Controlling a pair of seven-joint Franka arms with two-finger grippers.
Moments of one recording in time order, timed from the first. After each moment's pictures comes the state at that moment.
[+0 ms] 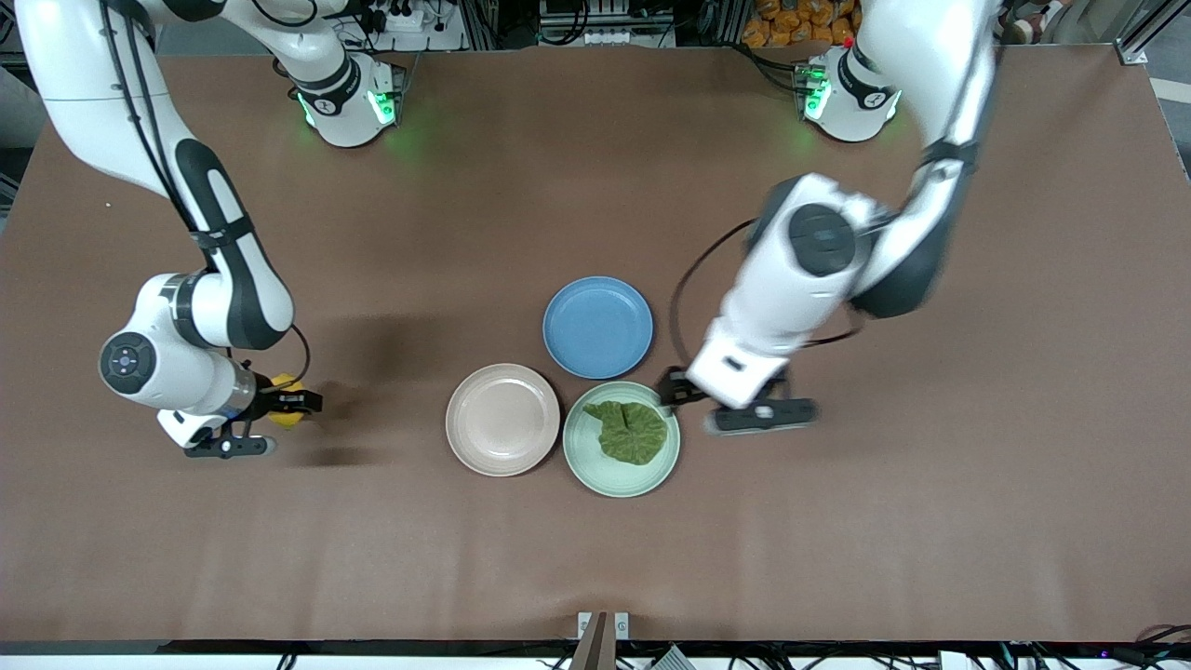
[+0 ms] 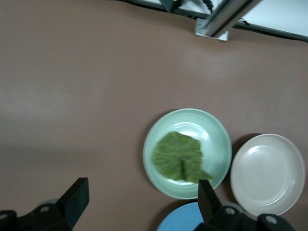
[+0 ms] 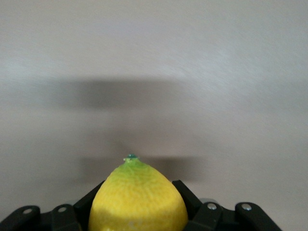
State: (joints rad) left arm -0.44 0.54 -0.08 -1.37 -0.02 2.16 -0.62; right arm -0.01 0.59 0.01 -1.79 0.04 2.33 -0.07
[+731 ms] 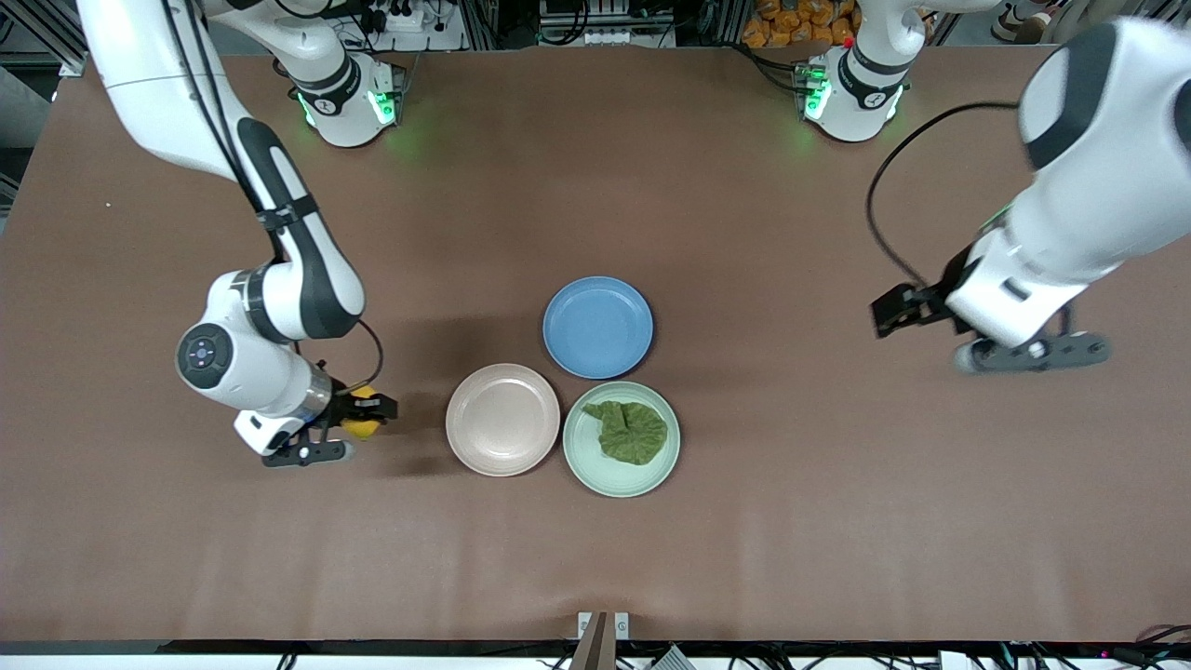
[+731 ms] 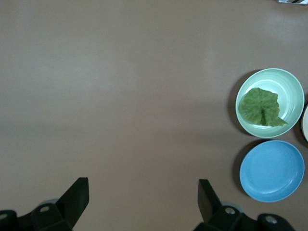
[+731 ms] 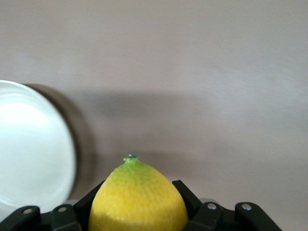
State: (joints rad) left arm -0.18 0.26 -0.08 -1.37 -0.02 1.65 -0.31; right arm 0.18 0.59 0.01 -1.70 0.18 2.32 -0.01
